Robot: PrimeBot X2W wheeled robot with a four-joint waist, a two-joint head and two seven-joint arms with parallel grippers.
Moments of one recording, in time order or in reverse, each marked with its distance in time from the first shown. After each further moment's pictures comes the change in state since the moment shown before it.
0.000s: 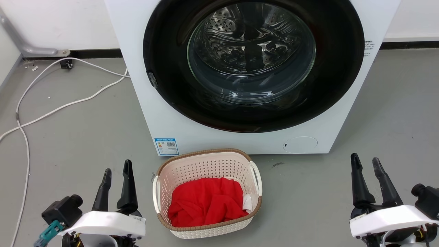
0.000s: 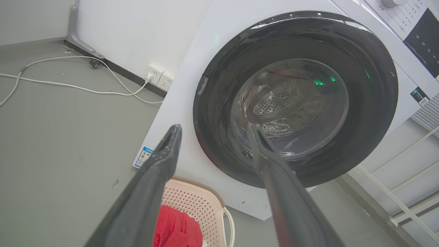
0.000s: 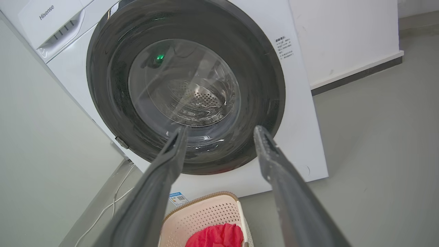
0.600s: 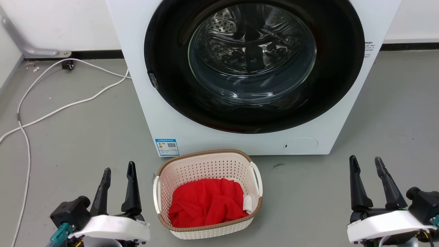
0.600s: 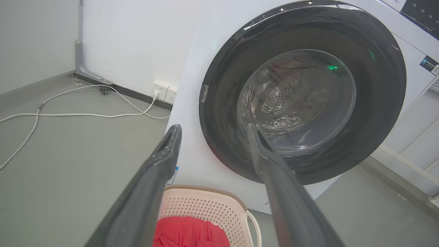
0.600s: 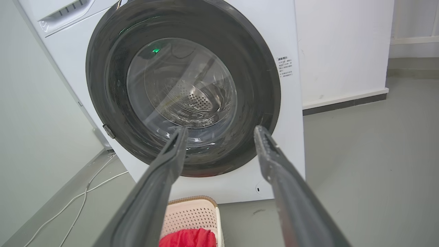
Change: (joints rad) left arm 0.017 0.002 -0.012 -0.011 0.174 0.001 -0.045; right arm 0.023 0.000 0.003 -0.029 -0.177 0.000 -0.045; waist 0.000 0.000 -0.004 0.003
